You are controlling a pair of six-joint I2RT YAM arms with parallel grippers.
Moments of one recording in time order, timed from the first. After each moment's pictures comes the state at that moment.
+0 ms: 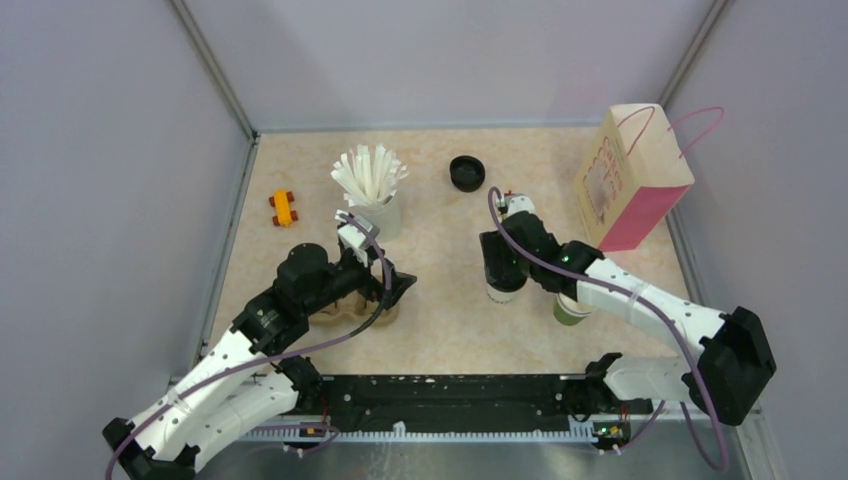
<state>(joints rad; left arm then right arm) -0.70 0.66 0.70 -0.29 0.16 -0.16 0.76 1.21 0.88 -0.52 0.29 0.40</state>
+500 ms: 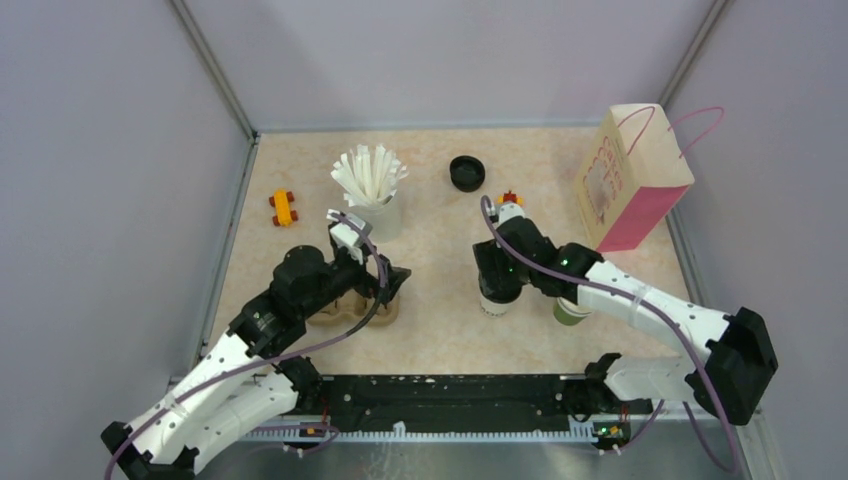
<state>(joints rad) -0.70 0.65 0.70 -0.30 0.09 -0.16 0.80 1.19 0.91 -0.59 0.21 0.38</state>
